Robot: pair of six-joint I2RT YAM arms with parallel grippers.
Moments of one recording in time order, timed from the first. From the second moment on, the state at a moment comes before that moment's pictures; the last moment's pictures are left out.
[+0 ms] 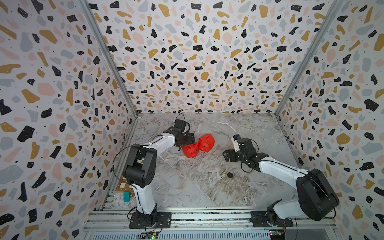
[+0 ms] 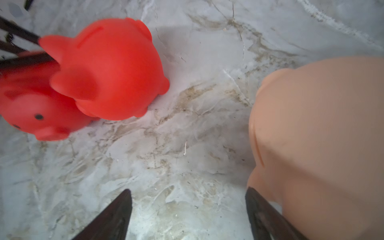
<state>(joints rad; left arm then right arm) -0.36 1.83 1.25 -0.38 0.18 -0.46 0.50 1.39 0.75 -0.10 -0.08 0.34</state>
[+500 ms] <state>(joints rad) -0.63 1.73 1.10 -0.33 0.23 -0.54 0.39 1.25 0.63 0.00 -0.26 0.41</state>
